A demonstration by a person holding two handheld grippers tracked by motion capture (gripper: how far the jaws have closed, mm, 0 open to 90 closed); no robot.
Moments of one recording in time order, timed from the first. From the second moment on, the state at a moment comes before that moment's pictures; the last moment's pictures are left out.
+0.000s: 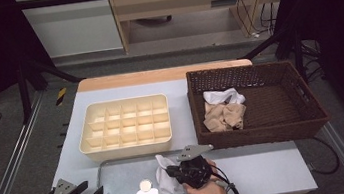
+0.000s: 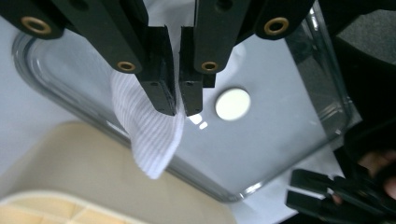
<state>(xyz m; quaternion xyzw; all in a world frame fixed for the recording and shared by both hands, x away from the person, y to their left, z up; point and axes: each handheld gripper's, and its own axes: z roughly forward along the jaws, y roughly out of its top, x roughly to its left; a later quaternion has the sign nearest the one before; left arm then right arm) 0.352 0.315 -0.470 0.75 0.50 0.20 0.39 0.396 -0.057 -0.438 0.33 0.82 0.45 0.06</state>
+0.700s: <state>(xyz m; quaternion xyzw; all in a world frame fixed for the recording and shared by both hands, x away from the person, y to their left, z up) 0.354 0.316 -0.470 0.75 0.49 0.20 0.39 0.398 -0.054 -0.457 0.34 0.82 0.45 0.09</state>
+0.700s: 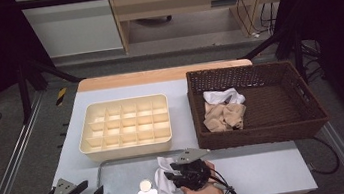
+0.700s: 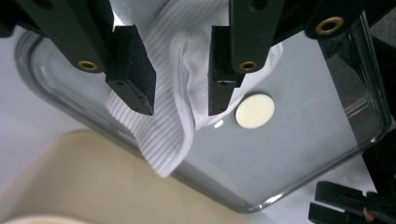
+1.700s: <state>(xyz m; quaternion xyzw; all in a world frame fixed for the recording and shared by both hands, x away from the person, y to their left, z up) 0.354 0.315 -0.470 0.75 0.49 0.20 0.39 0.400 -0.085 -0.406 0.35 0.78 0.51 0.14</state>
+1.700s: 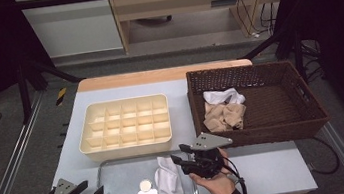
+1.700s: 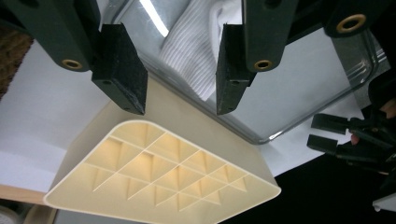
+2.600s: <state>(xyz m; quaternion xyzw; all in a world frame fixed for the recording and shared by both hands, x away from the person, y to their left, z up) 0.355 0.315 -0.471 0.75 0.50 0.21 0.39 0.423 -0.137 -0.359 0.41 0.71 0.53 0.21</state>
